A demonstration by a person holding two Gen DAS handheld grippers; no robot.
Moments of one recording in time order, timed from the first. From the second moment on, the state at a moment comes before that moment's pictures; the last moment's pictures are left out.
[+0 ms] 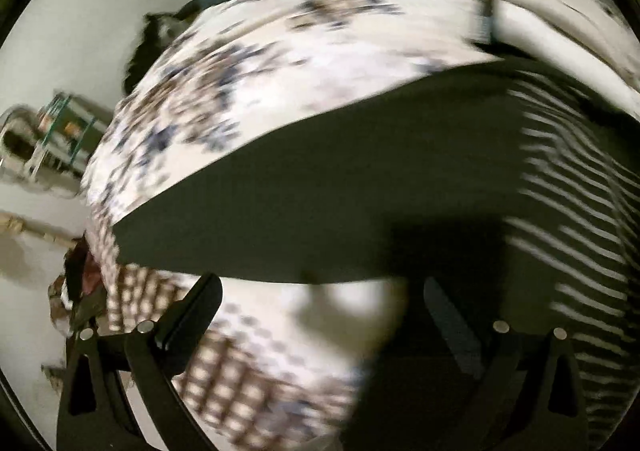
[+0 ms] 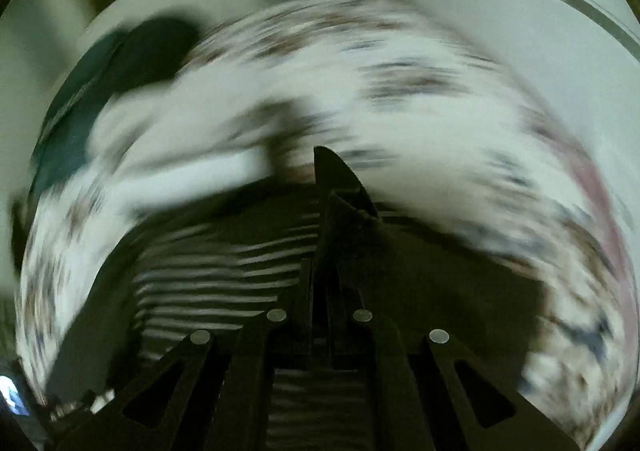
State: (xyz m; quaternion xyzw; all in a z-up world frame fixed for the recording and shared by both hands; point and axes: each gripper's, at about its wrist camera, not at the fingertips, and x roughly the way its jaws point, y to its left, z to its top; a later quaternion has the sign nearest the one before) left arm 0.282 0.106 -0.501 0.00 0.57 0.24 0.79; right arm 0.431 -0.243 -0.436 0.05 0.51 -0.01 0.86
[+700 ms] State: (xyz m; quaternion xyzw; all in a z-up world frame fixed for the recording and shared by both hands) left arm 0.162 0.383 -0.553 -0.37 0.52 0.34 0.69; right arm 0.416 -0.064 -0.525 0.07 0.65 0.06 0.75
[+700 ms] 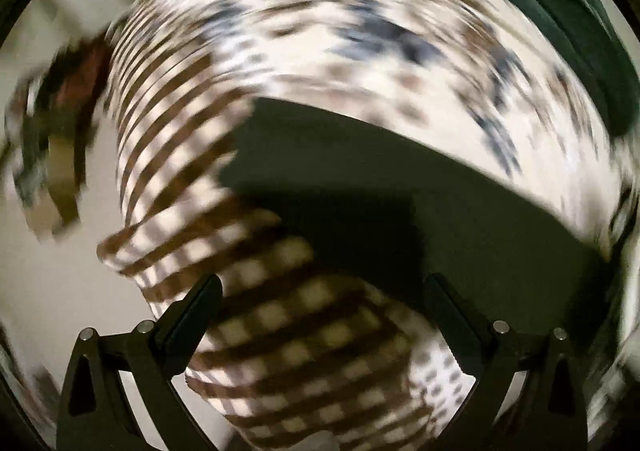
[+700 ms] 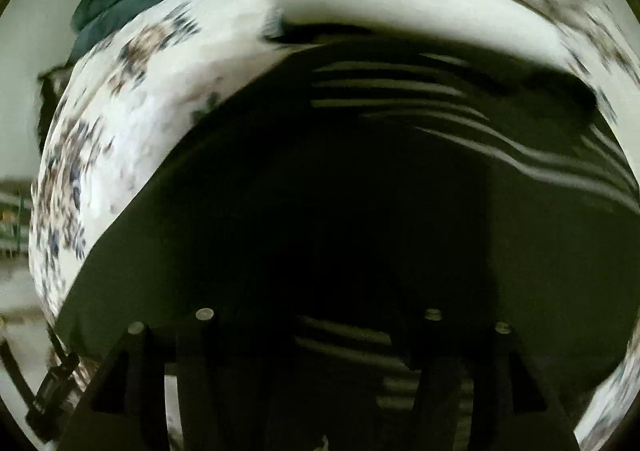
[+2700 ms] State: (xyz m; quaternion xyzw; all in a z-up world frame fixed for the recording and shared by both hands) left arm 0.345 -0.061 -0.490 -0.02 0.54 0.07 0.84; right arm 0.363 -0.501 -0.477 0.22 0.65 0.01 0.73
